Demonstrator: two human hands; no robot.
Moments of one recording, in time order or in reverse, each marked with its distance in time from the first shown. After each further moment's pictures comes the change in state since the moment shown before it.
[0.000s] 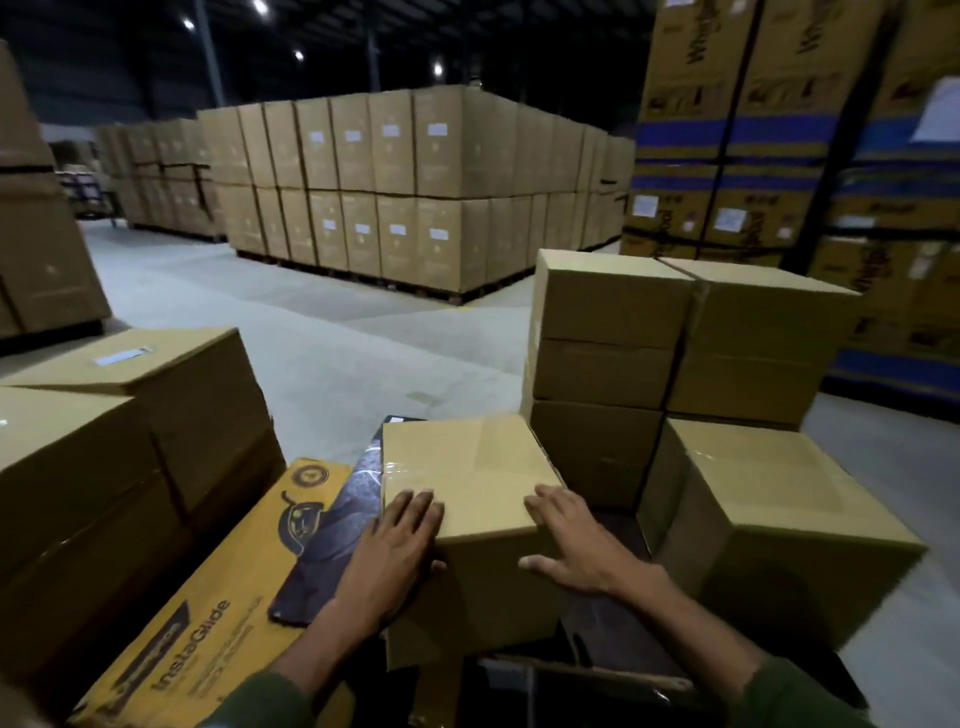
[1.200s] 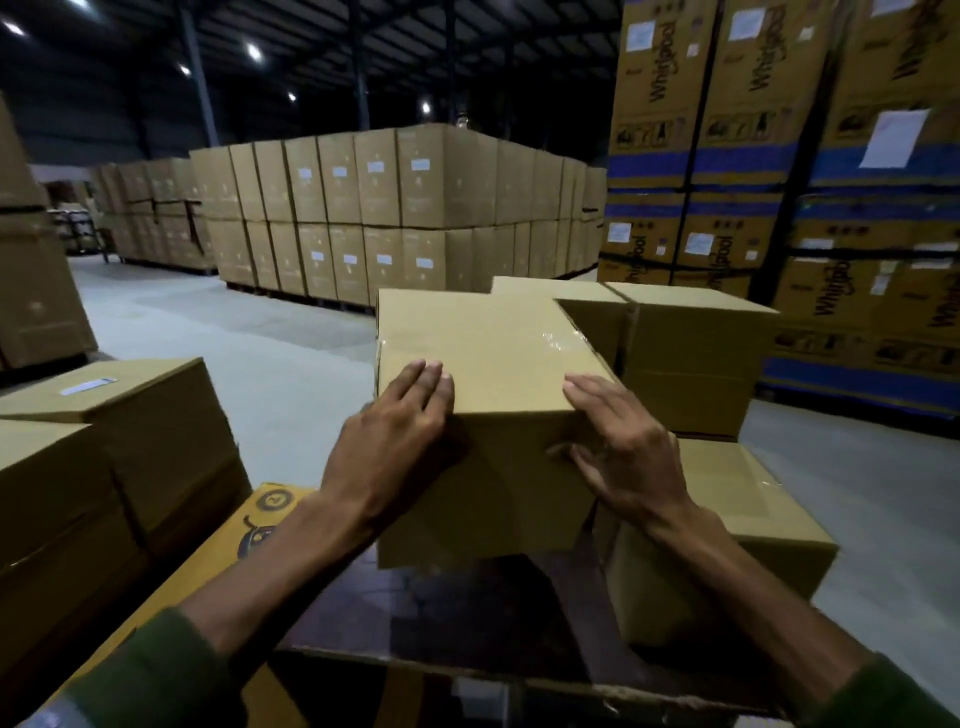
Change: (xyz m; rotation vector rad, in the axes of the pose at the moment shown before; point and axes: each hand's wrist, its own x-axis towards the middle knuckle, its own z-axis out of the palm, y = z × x) left_hand 0.030 0.118 -0.219 -0.003 0.333 0.020; right_hand -0.091 0.026 -0.162 -0.126 0.861 -0.227
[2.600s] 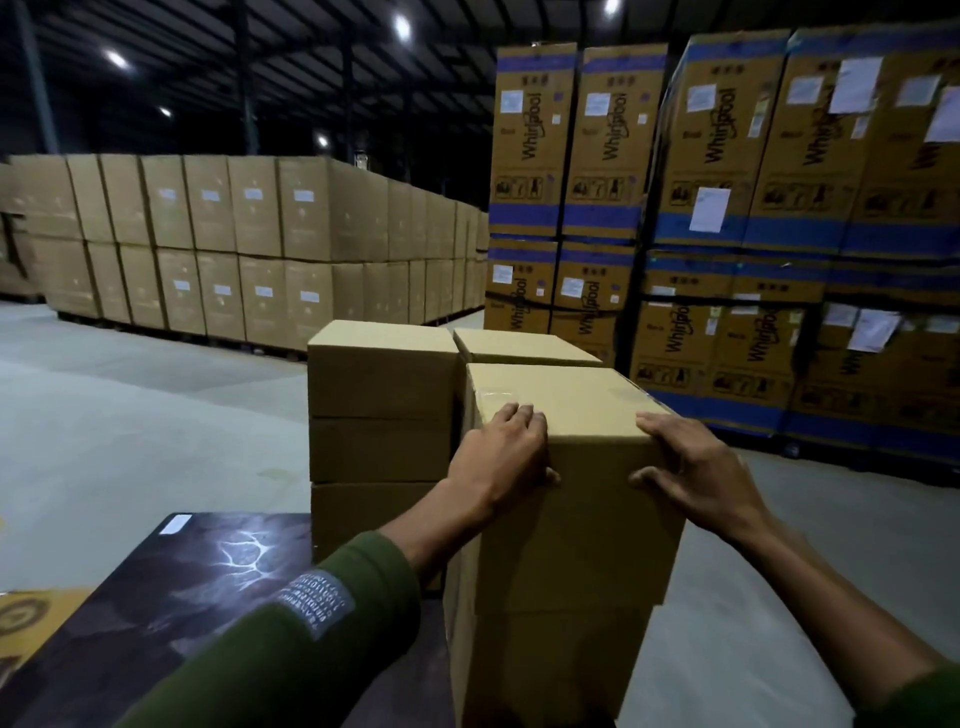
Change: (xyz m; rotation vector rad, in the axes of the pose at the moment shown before) left_hand 0.214 0.243 0.107 -0.294 -0.090 0.303; right_hand -0.059 0.268 -0.143 -0.188 -0.153 0.355
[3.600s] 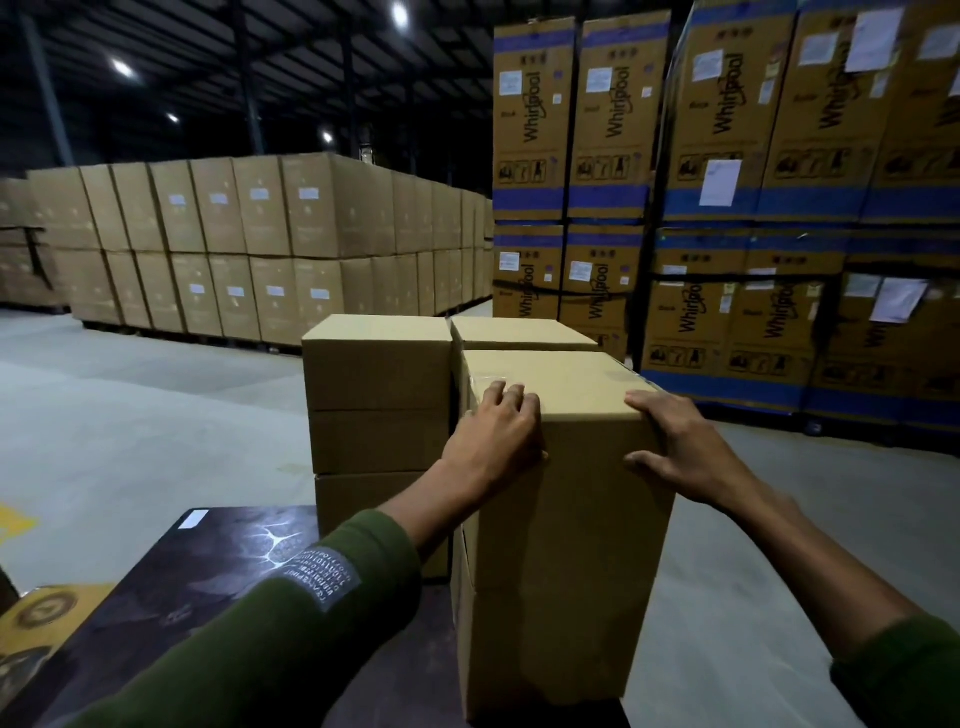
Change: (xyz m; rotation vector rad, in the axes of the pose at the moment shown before) left_hand 0.014 0.002 0.014 0.067 -0.003 -0.023; right_hand 0.012 0.024 0.010 0.085 -0.120 0.031
